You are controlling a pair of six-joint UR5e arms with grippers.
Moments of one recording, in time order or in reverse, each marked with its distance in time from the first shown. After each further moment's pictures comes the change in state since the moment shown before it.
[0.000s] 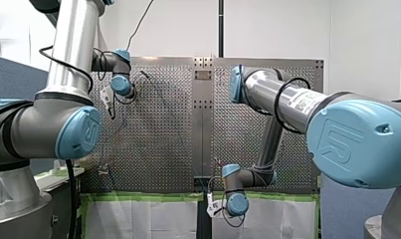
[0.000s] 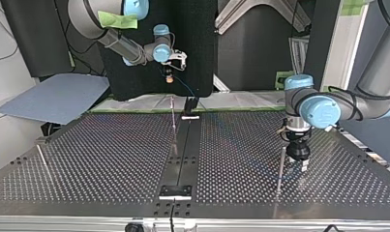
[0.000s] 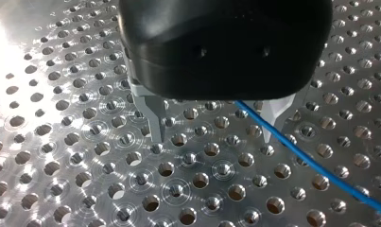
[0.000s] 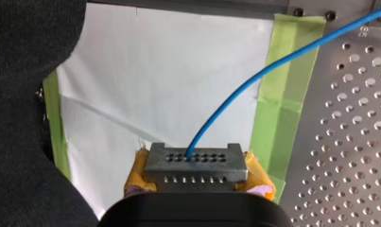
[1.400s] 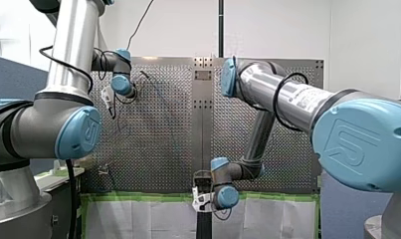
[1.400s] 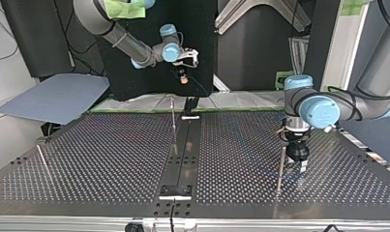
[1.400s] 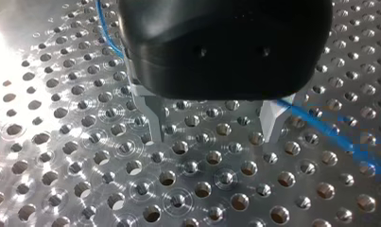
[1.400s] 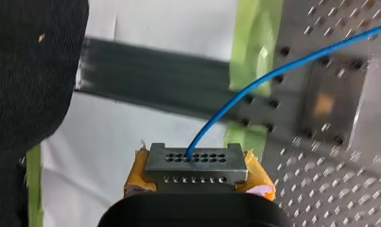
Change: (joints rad) left arm -0.004 0.001 0.003 0.001 0.005 0.009; right arm 0.075 -0.035 -0.032 0.042 -0.104 -0.008
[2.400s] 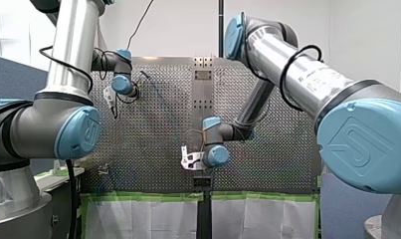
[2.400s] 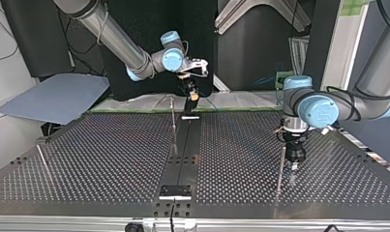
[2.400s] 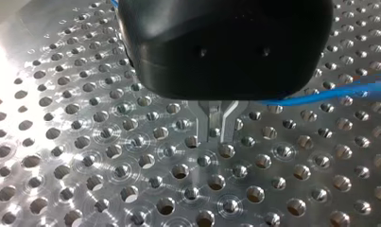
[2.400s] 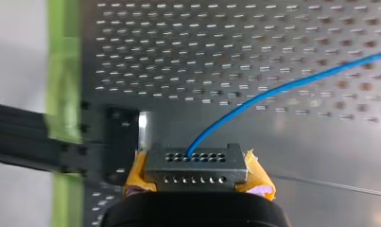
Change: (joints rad) left arm -0.007 0.000 0.001 0.021 0.037 0.000; right arm 0.050 -0.260 0.000 0.092 -0.062 -0.004
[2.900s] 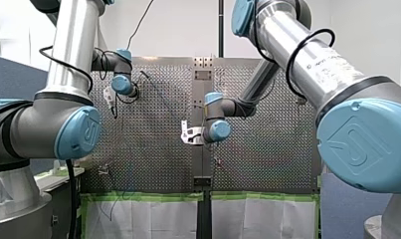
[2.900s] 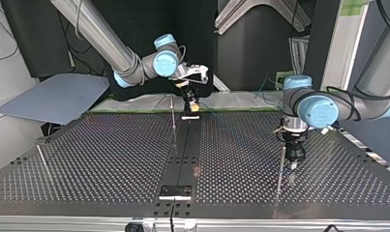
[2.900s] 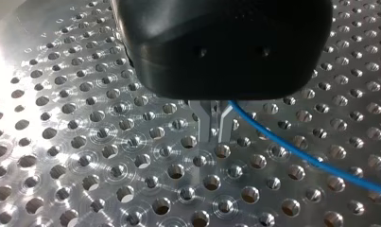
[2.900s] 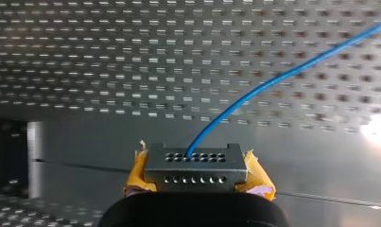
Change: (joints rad) left arm -0.001 0.000 0.000 -0.009 0.001 0.001; right arm -0.010 -0.161 -0.002 0.070 -0.054 0.004
